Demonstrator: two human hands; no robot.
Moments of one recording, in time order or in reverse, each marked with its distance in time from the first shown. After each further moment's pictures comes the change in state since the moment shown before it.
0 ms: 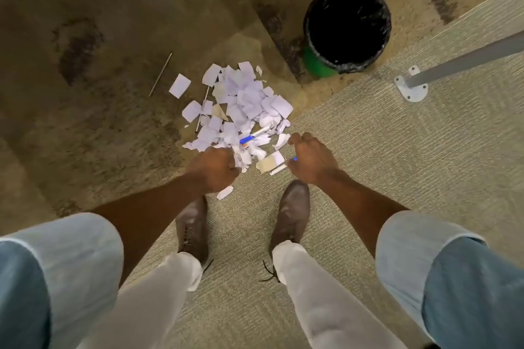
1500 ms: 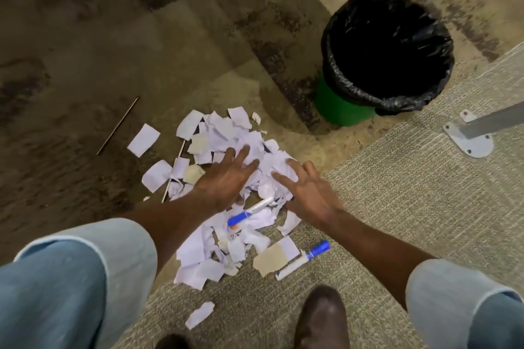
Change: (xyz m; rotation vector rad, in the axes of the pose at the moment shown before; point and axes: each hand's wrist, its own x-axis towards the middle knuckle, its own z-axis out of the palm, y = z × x) left_hand 0.275 -0.029 0.065 0.532 0.249 0.347; right_hand 0.246 0.090 0.143 -0.285 0.253 -0.243
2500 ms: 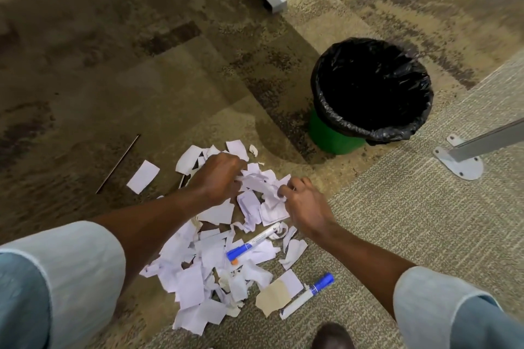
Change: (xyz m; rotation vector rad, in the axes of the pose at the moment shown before) left_hand 0.029 -0.034 -0.059 -0.302 0.269 -0.075; right_hand 0.031 0.002 -0.011 0.097 0.255 0.075
